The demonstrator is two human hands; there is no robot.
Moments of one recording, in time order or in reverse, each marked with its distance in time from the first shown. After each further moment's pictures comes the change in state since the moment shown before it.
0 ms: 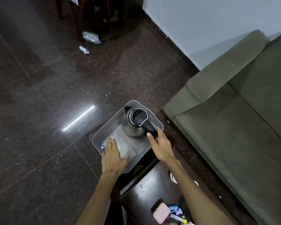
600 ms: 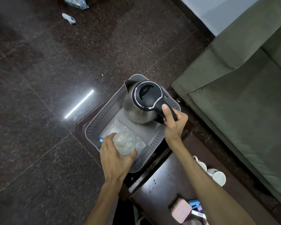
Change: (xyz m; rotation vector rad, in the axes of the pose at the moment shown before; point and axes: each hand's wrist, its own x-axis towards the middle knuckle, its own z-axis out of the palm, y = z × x) left_hand 0.037 -0.041 0.071 -0.412 0.347 0.020; right_hand 0.079 0.018 0.075 0.781 0.480 -0.159
